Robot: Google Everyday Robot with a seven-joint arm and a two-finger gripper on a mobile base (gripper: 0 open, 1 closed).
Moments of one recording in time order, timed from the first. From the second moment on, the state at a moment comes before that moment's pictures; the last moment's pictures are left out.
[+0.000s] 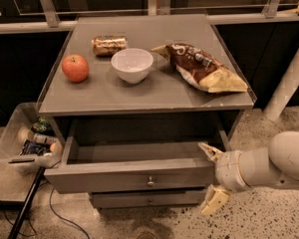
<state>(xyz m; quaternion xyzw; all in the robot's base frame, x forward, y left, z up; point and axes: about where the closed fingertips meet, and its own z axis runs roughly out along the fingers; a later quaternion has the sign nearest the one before) 0.426 -0.152 0.669 -0.62 0.70 0.13 0.33</state>
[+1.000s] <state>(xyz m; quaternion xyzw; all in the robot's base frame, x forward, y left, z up) 0.420 -0.150 0.632 -0.61 0.71 0.15 0.31</state>
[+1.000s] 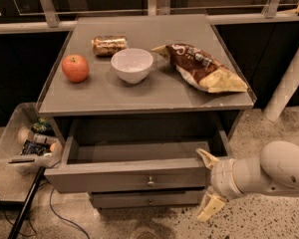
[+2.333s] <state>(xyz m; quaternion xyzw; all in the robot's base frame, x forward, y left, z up) 0.421 -0.150 0.645 -0.61 0.71 0.15 0.31</state>
